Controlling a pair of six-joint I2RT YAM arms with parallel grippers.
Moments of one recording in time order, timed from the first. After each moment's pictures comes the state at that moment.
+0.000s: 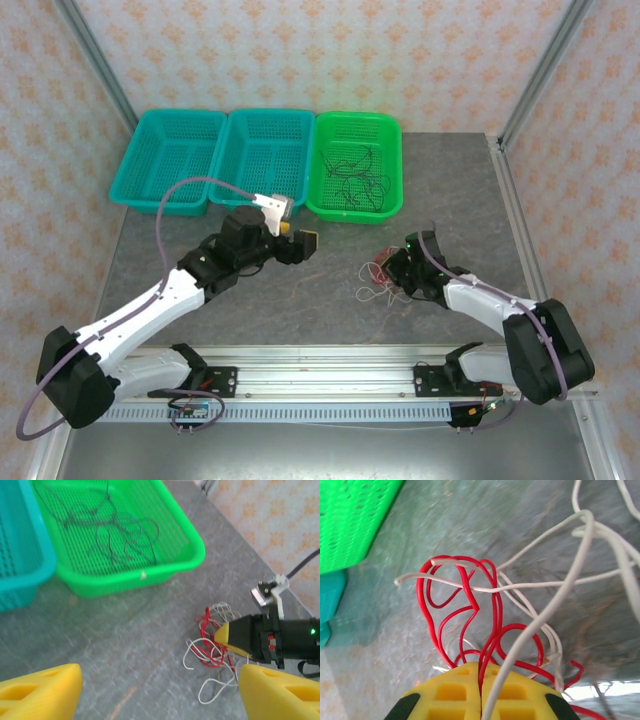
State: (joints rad) left arm -0.62 1.13 0.82 -0.22 0.10 -0.39; right arm 0.40 1.26 0.47 -0.05 -0.21 1.15
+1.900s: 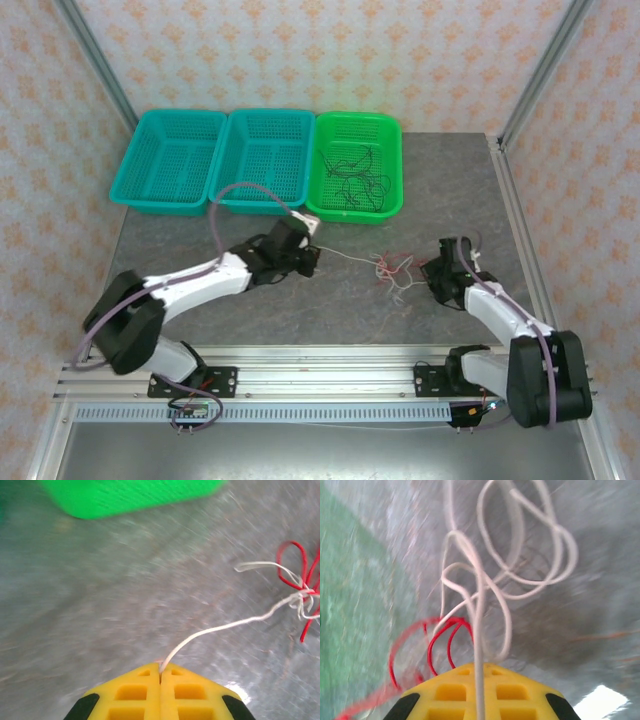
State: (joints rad) left arm -0.68 1.42 0.84 -0.21 -0.05 -0.37; right arm 0.09 1.10 0.44 -0.35 0.01 1.18
